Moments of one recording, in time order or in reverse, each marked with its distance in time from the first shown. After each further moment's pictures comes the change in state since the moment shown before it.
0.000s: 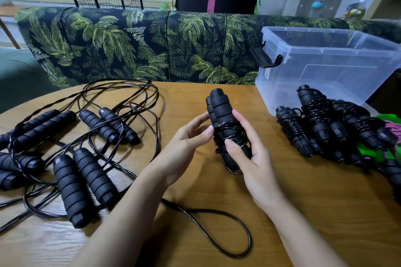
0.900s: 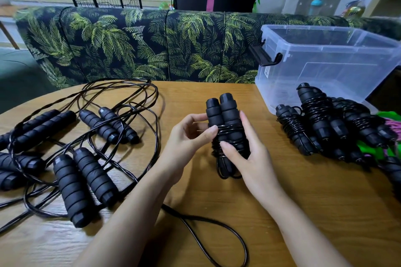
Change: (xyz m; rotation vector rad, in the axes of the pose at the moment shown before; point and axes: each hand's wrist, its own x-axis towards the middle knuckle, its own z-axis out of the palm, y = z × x) left_hand -0.002 0.000 0.005 0.044 0.206 0.059; right_hand 0.003 0.011 -0.002 -0.202 0.023 0.042
